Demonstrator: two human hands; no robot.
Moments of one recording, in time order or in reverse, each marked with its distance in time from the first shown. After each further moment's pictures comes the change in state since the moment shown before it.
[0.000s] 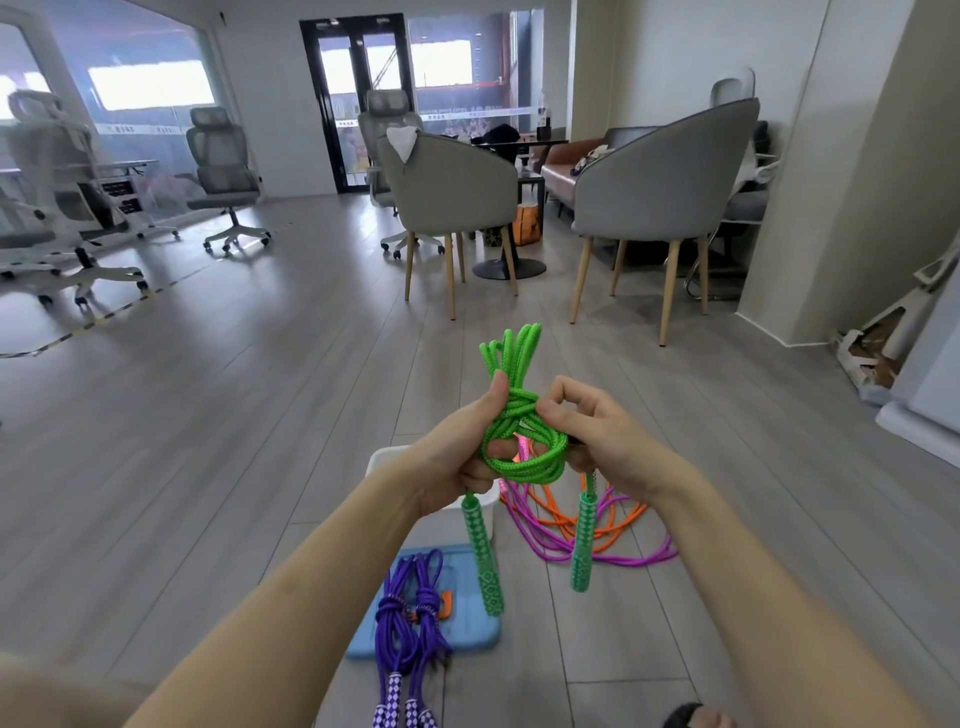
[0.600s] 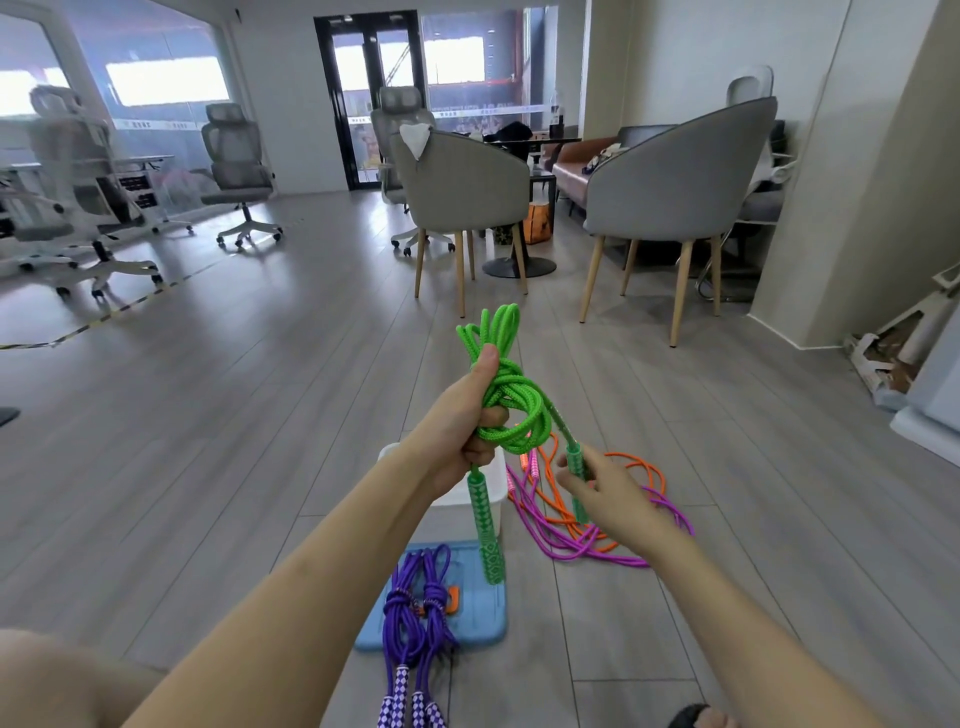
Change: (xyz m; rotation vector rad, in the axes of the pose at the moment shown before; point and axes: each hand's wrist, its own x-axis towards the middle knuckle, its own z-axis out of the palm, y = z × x) left_hand 0.001 0.009 -0.006 -0.124 0.256 0.088; right_hand -0.004 0.116 -0.024 -0.656 0.263 0.106
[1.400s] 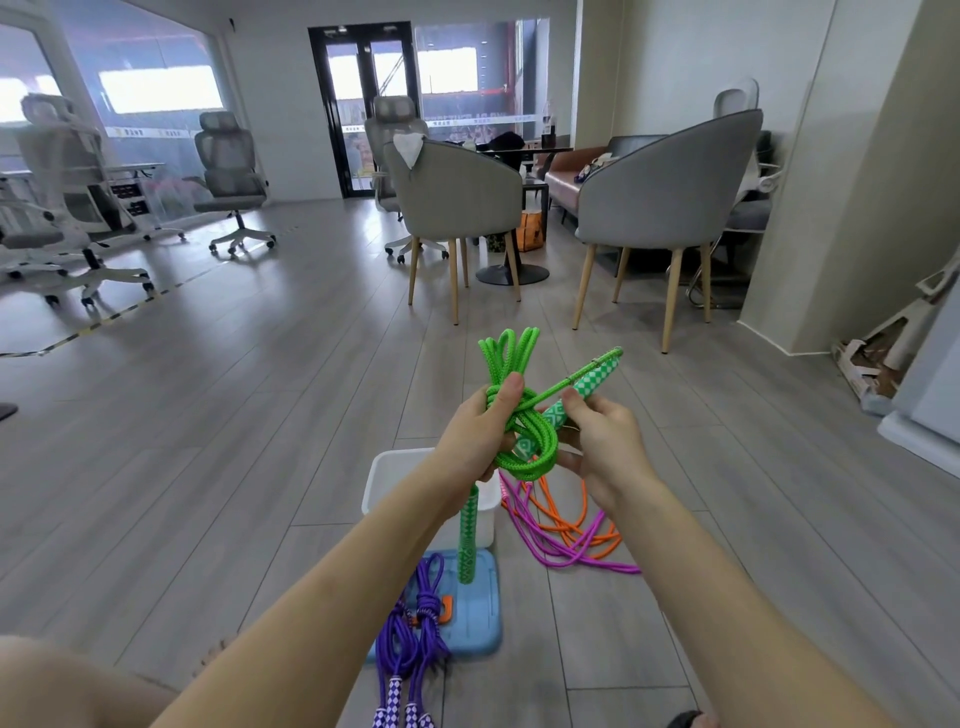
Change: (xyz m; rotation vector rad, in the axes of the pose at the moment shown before) left_hand 0.008 -0.020 0.019 0.266 0.110 0.180; right_hand 0.006 -0.107 -0.025 0.972 0.245 0.258
